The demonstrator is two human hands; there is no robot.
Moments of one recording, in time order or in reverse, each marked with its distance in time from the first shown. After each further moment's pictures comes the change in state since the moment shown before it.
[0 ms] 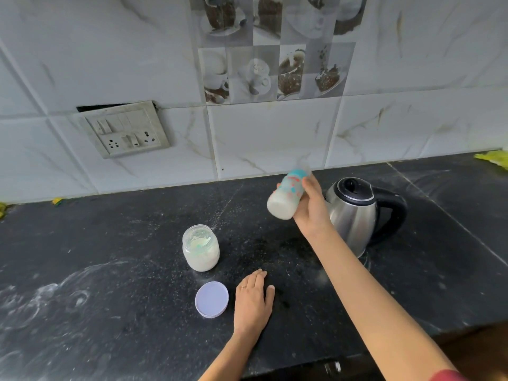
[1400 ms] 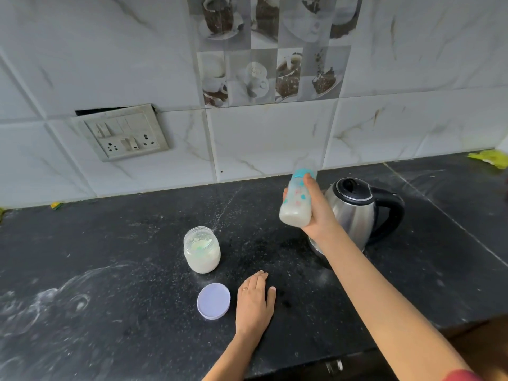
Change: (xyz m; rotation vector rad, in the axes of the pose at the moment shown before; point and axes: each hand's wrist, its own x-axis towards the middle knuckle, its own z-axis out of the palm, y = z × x) left_hand -0.002 -0.003 0.003 -0.008 0.043 0.034; right_hand -0.011 -0.013 0.004 -0.075 0.017 0.111
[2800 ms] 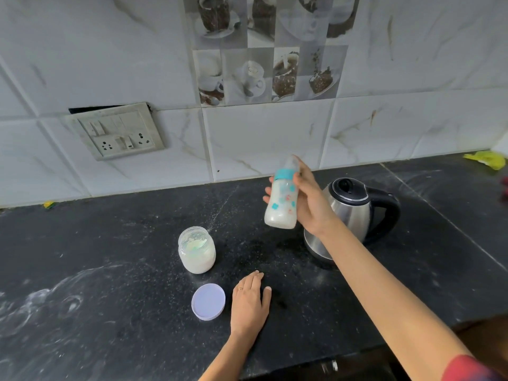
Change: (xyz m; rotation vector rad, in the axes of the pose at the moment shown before) left_hand 0.001 -0.002 0.004 -0.011 0.012 -0.007; right_hand 0.007 -0.009 0.001 -0.093 -0.187 -0.060
